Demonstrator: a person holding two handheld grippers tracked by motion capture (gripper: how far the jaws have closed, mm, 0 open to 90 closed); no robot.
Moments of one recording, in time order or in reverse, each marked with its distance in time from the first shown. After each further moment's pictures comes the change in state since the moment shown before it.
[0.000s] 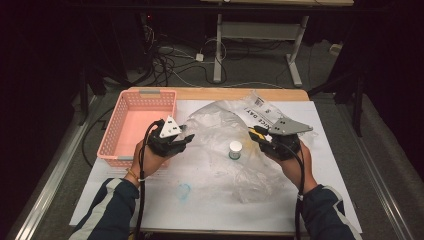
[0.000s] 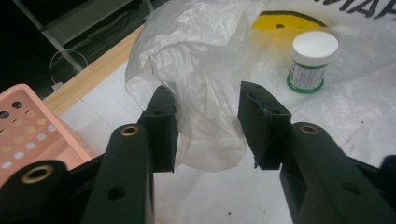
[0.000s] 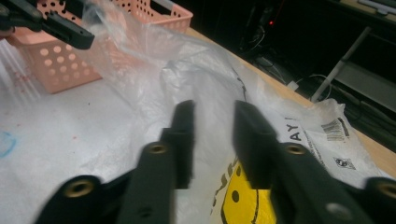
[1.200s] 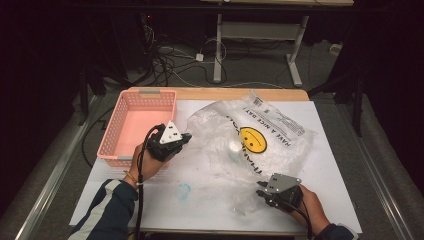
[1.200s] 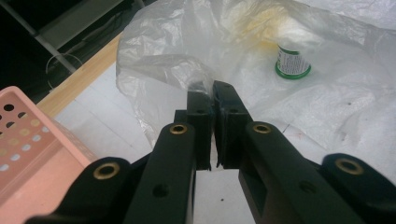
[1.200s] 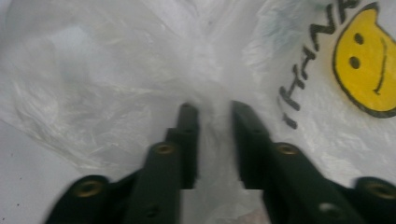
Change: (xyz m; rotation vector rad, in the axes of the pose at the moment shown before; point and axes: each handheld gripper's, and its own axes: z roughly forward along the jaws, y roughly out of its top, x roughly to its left) left arm -0.008 -0.005 -0.006 0.001 -0.017 0.052; right arm 0.060 -0.099 -0.027 0.293 0.173 -0.217
